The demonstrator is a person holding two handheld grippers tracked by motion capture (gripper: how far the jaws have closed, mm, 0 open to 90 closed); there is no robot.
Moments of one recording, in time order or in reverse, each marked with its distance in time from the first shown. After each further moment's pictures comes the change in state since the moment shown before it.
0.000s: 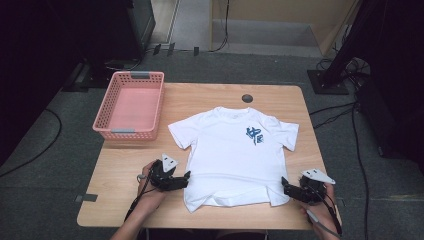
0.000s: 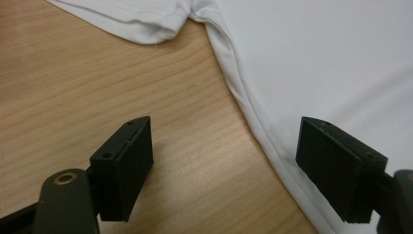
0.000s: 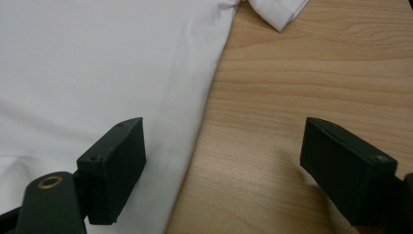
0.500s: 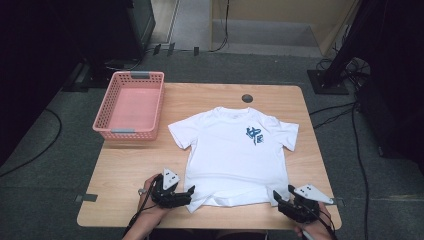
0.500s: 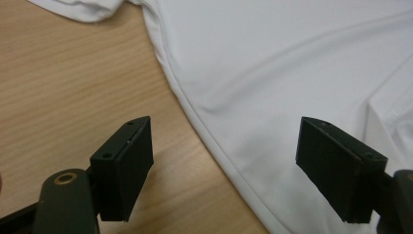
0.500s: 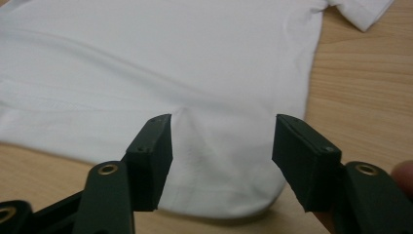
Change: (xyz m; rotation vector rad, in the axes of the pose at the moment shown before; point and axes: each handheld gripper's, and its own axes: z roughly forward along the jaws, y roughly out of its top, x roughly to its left) left arm -0.034 -0.022 -0.033 -0.012 -0.085 0.013; right arm 0.045 -0.019 -0.045 -0.033 0.142 -0.047
